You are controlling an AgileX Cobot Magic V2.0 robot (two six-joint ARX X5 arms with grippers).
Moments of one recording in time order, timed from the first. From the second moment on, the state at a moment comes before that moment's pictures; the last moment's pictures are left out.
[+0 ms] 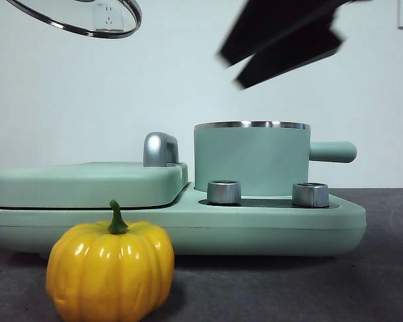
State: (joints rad) left arm -0.40 1.11 1.27 -0.62 0.17 0.19; right arm 0.86 1.08 0.82 -0.48 -0.36 -0.31
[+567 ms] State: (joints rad) left arm -0.37 1.11 1.27 -0.61 0.17 0.19; right arm 1.01 1.40 0.82 -0.25 -0.32 -0.31
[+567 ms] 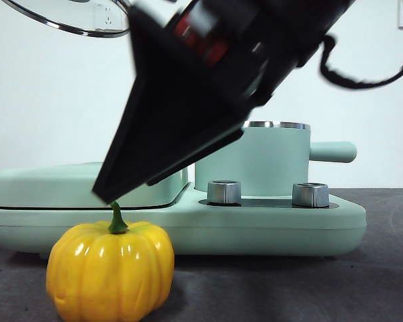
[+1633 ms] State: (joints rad) left arm -0.38 1.11 1.27 -0.61 0.17 0.19; right arm 1.01 1.59 0.82 -0.10 -0.28 -0.31
